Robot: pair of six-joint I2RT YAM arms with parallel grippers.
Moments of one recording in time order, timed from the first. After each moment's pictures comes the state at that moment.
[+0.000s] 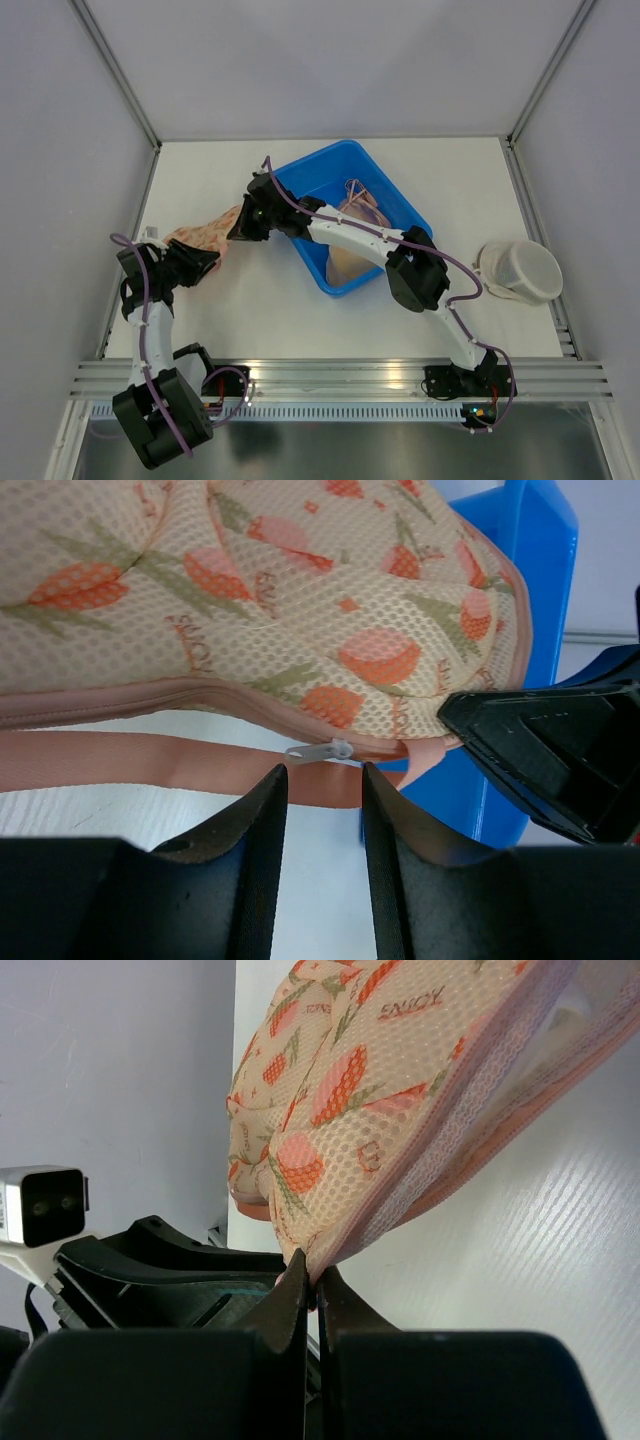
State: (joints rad) left arm 0.47 0.90 0.45 -0.25 0.67 -0.67; right arm 0.95 2.29 2.03 -0.33 -0.17 1.04
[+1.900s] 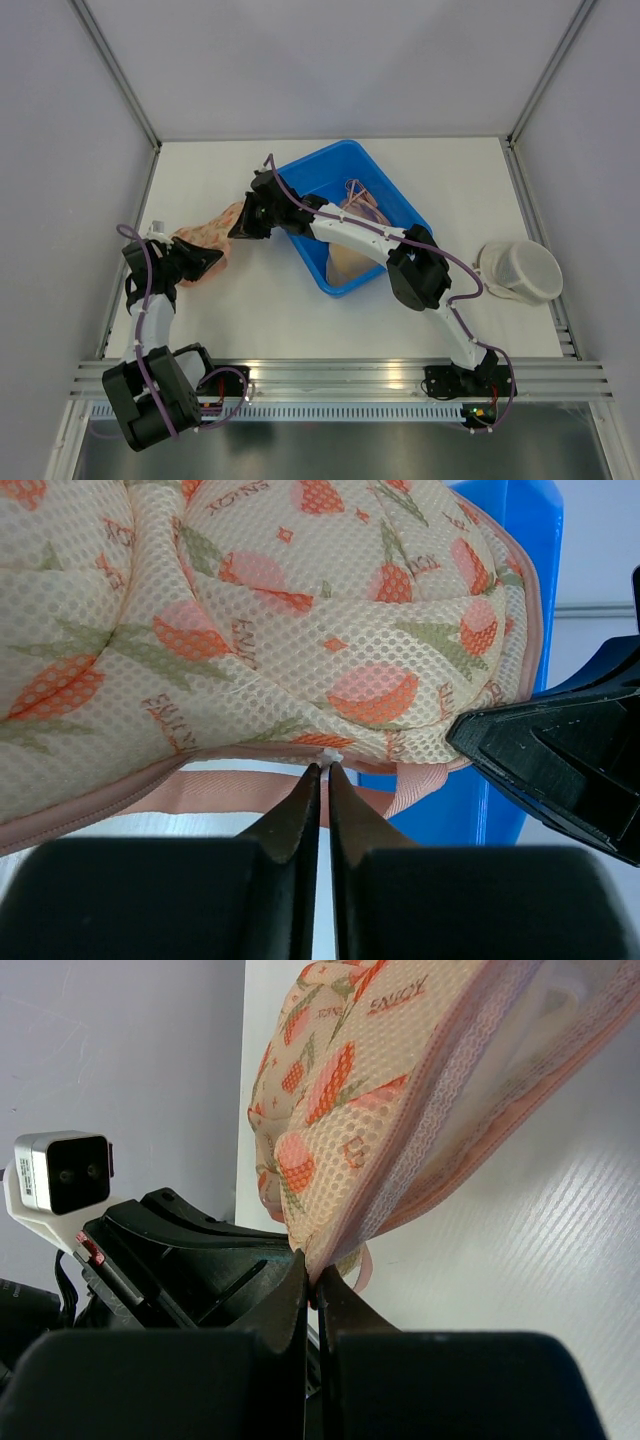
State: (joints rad) left arm 0.43 1.01 0.42 -0.05 0.72 -0.68; right arm 0.93 2.29 2.02 -0.31 -0.21 1.04
